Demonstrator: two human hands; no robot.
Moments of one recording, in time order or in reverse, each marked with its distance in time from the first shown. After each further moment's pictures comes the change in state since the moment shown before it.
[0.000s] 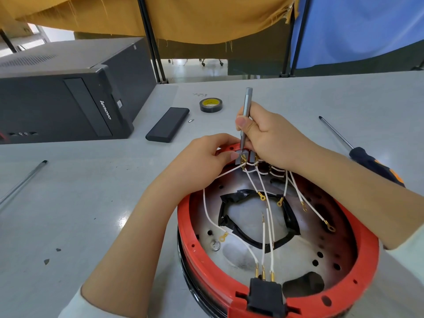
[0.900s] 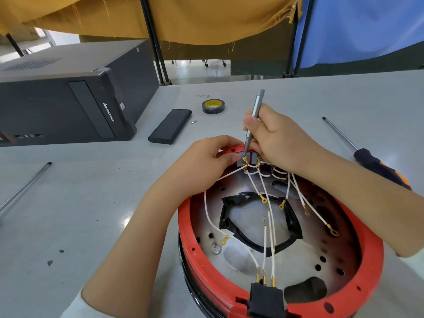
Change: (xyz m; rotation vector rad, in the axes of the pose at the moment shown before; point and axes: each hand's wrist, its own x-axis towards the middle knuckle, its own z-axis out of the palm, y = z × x) left_hand 0.001 -0.002 0.001 -0.019 0.007 0.000; right_hand 0.000 0.006 -0.002 0.114 0.033 0.045
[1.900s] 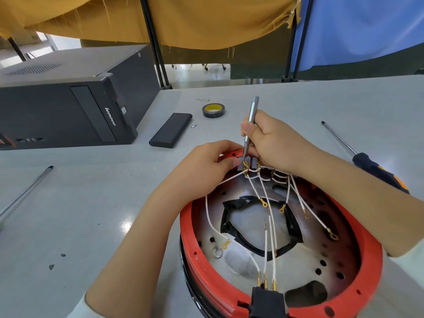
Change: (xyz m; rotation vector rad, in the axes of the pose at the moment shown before) left_hand -0.002 0.002 -0.001 0.014 -0.011 -0.017; right_hand 0.004 -0.006 0.000 -0.109 -0.047 0.078
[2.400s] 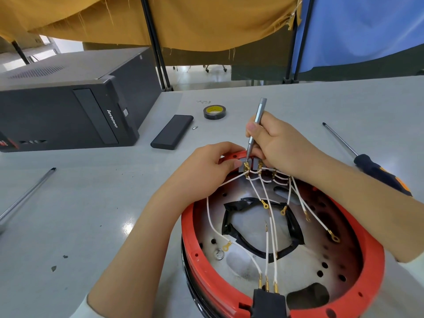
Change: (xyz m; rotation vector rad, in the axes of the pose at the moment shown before) left_hand 0.000 0.000 0.000 -0.005 0.000 0.001; right_hand -0.002 0.004 -0.001 0.124 0.027 0.000
